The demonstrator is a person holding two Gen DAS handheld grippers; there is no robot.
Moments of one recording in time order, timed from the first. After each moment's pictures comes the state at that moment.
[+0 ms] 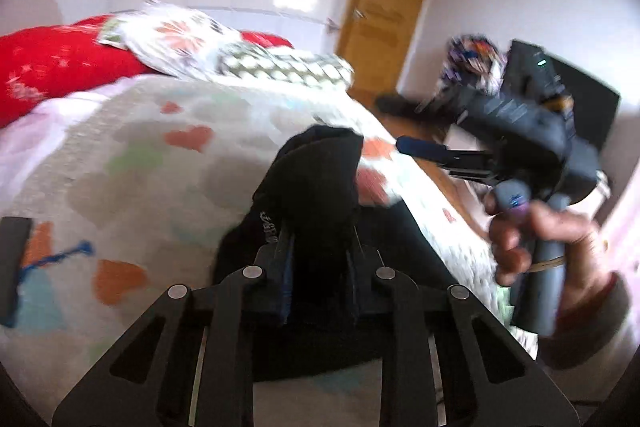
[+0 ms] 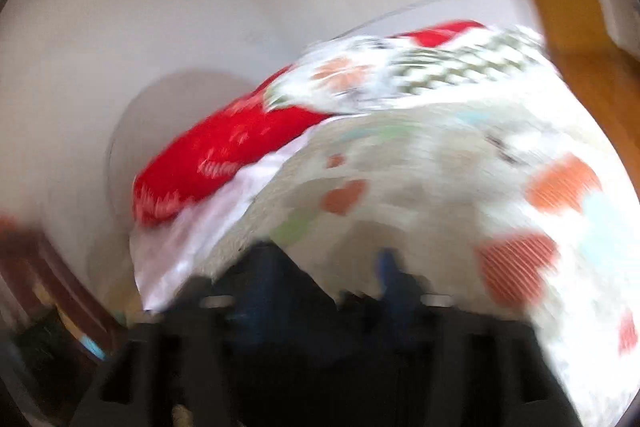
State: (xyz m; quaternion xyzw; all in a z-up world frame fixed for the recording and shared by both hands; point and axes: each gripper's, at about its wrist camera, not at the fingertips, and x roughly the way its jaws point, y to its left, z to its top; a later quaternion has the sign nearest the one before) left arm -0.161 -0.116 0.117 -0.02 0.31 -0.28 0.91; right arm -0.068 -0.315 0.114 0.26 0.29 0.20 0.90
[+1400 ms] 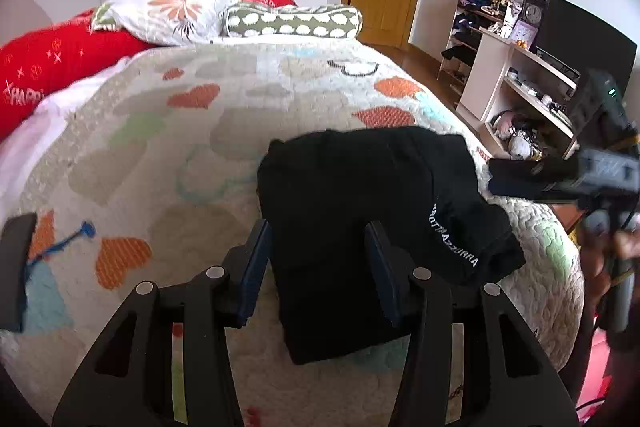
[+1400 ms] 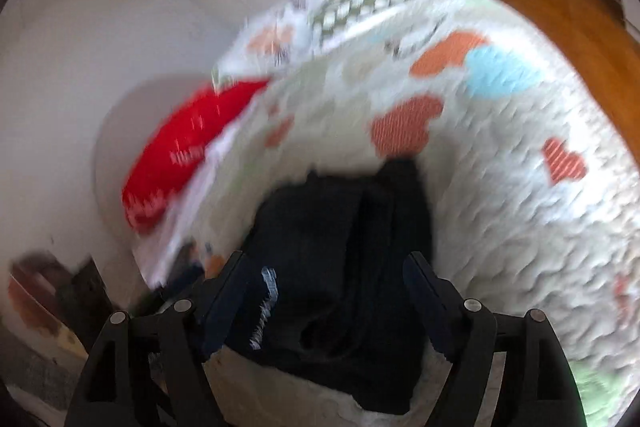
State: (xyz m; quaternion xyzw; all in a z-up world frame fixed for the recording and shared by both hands) left arm -0.147 -0.120 0.079 0.05 0.37 -0.25 0.90; right arm -0.133 -0.370 0.039 0.30 0.39 0.16 0.85
